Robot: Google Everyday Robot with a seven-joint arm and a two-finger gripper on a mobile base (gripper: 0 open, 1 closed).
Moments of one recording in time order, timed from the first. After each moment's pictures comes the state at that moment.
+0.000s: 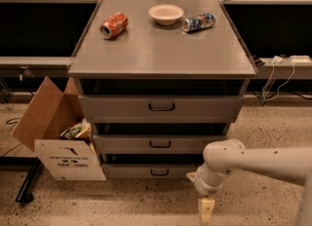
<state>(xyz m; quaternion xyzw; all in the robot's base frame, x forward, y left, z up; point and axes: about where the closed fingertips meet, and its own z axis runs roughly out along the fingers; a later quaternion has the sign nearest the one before) 0.419 -0.162 0.421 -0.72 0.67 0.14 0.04</state>
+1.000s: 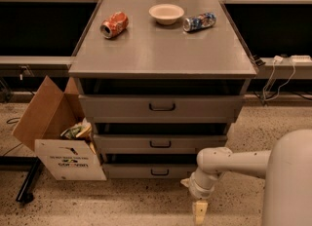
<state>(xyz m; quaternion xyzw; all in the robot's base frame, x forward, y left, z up) 0.427 -0.152 0.335 -0.73 0.66 0.19 0.03</state>
